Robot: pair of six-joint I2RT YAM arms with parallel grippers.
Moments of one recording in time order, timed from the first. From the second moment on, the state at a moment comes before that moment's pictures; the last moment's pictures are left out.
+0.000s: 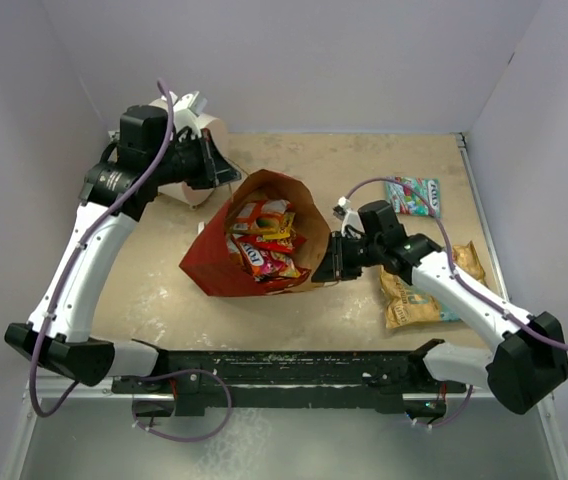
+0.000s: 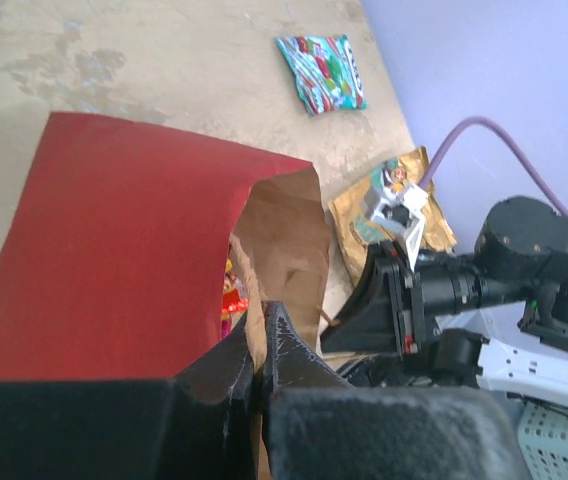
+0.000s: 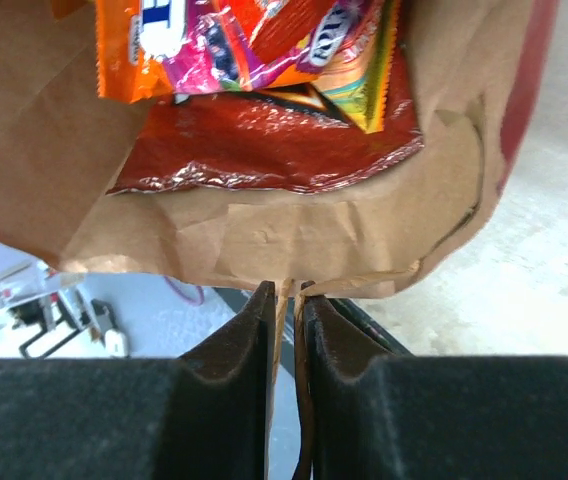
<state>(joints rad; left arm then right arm) -0.33 1.37 1.69 -0.81 0.42 -0.45 0.53 1.20 0.85 -0.47 -0.59 0.59</state>
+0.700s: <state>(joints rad) -0.30 1.25 1.56 -0.77 0.41 -0.55 0.63 1.27 1.35 -0.78 -0.15 0.18</state>
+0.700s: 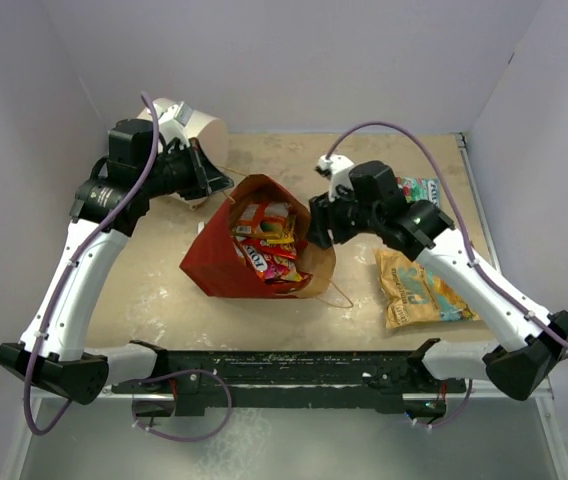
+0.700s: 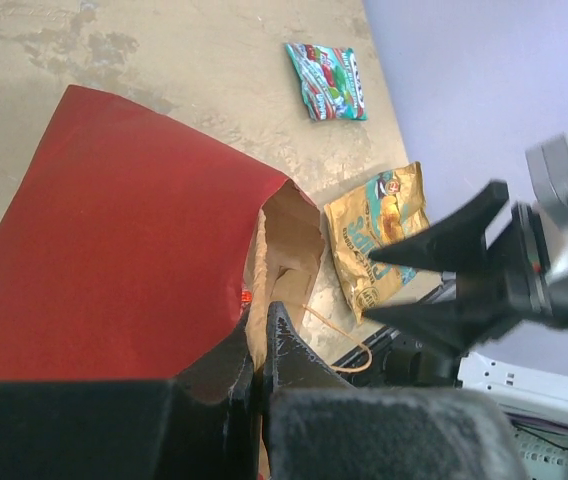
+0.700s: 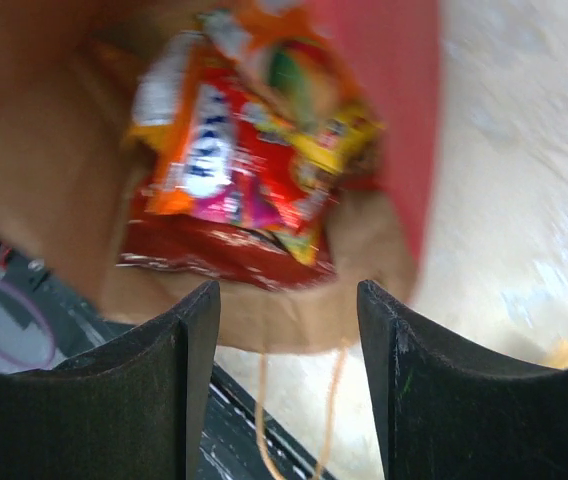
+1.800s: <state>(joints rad) -0.22 1.25 1.57 -0.83 0.43 -0.53 0.87 1.64 1.28 -0.27 -0.12 -0.53</state>
